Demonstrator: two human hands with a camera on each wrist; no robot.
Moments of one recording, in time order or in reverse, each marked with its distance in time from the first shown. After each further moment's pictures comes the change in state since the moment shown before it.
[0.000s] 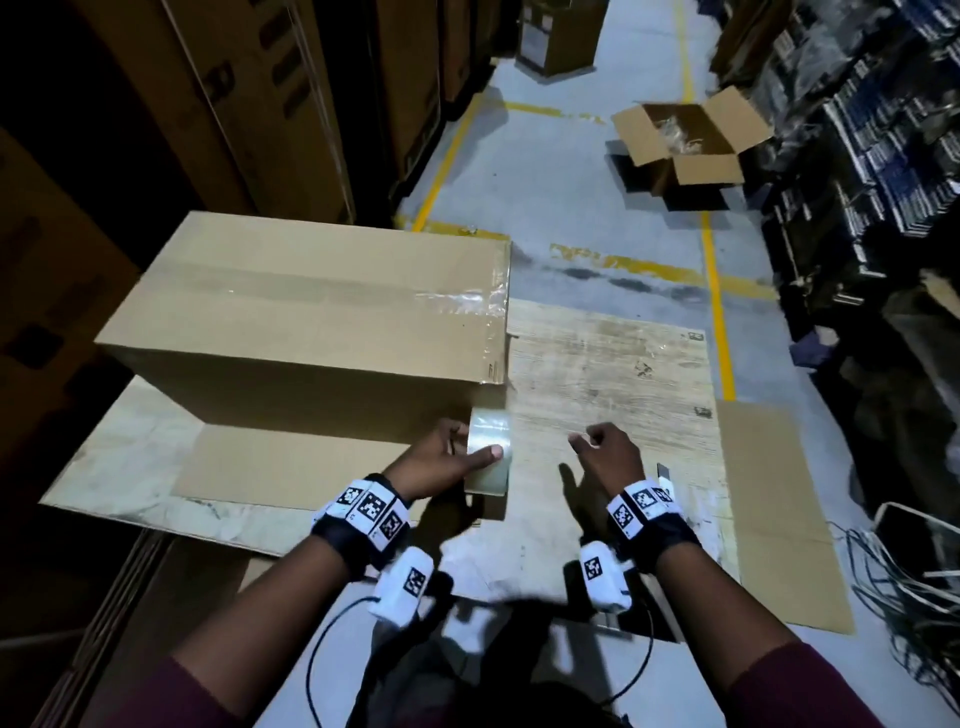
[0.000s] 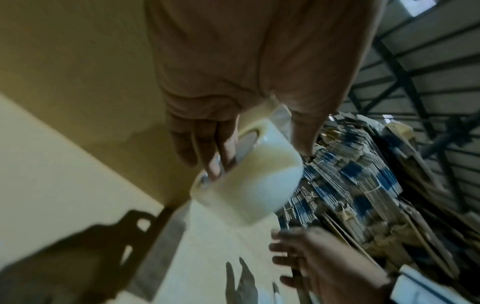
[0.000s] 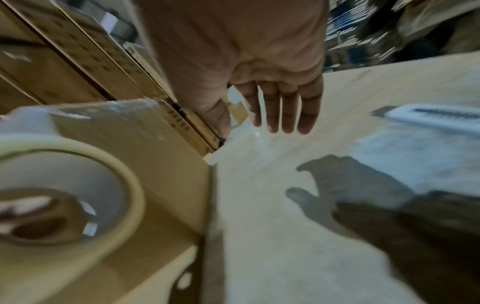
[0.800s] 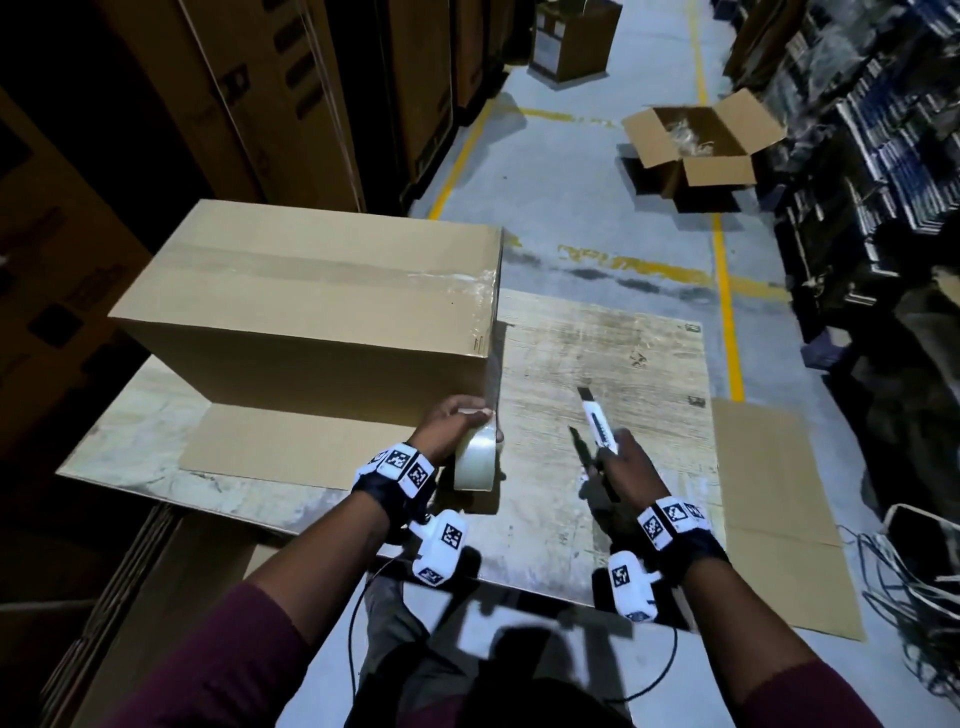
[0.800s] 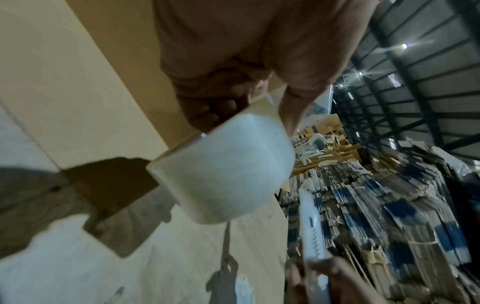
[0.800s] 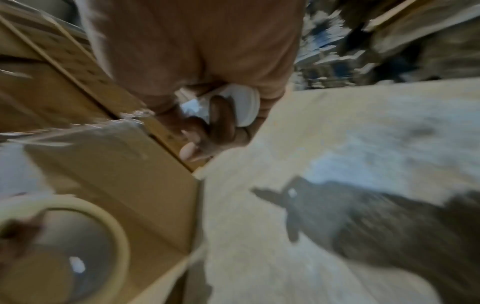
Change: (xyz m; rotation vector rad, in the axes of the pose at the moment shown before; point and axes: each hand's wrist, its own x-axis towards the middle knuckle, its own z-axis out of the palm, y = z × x) left_hand 0.006 0.023 0.043 -0.641 0.100 -0.149; right_hand -0.040 0.038 -0.039 0.284 -0.191 0.003
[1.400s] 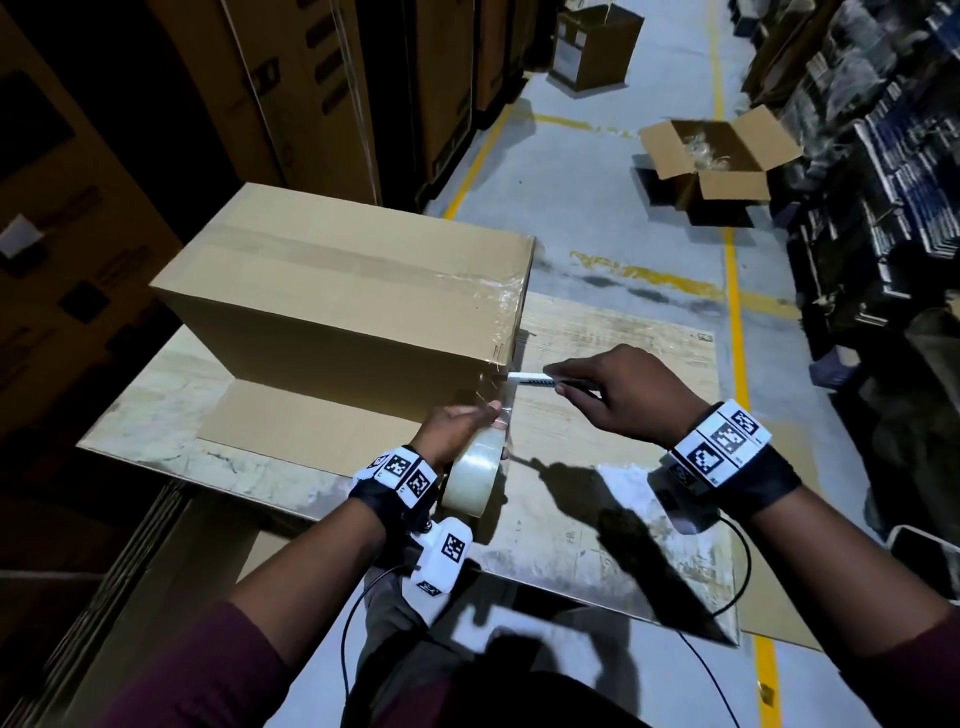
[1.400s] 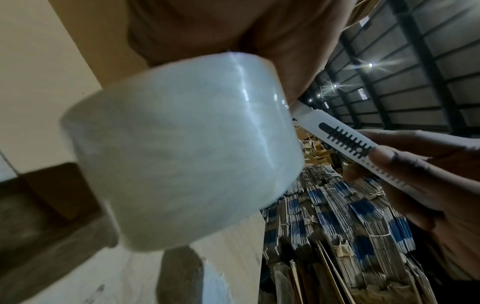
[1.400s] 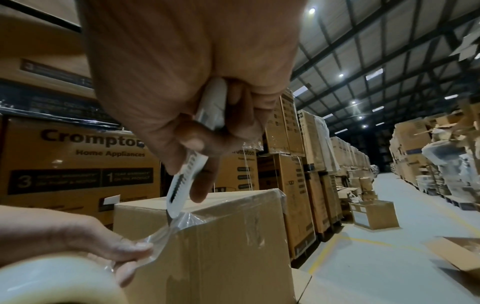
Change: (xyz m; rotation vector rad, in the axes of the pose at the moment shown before) left_hand 0.000 -0.020 -0.027 0.121 -0.036 0.066; right_hand -0.048 -0.144 -0.023 -0.893 -0.059 -1.020
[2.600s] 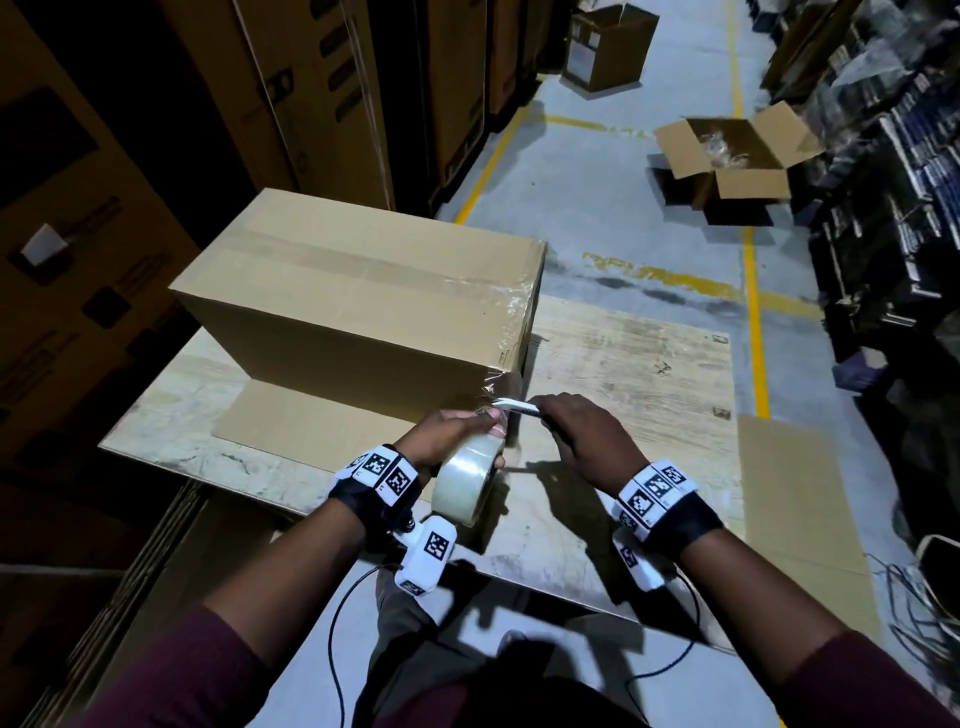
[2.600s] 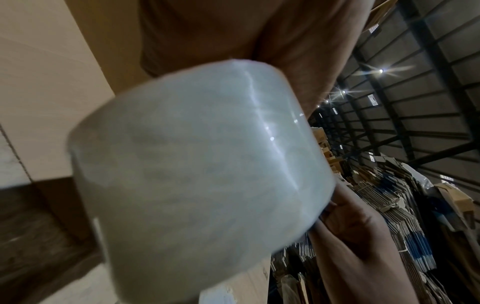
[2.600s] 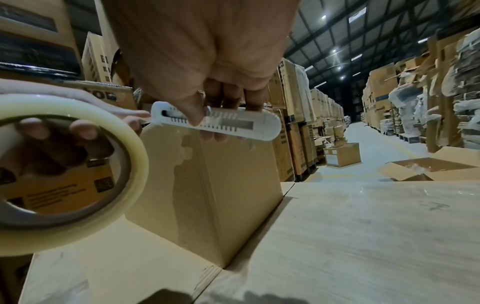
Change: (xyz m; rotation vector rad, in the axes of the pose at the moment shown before) left_hand -0.015 0.008 -0.015 -0.101 -0.184 -0.016; right_hand -0.007 0.012 0.108 0.131 -0.009 0.057
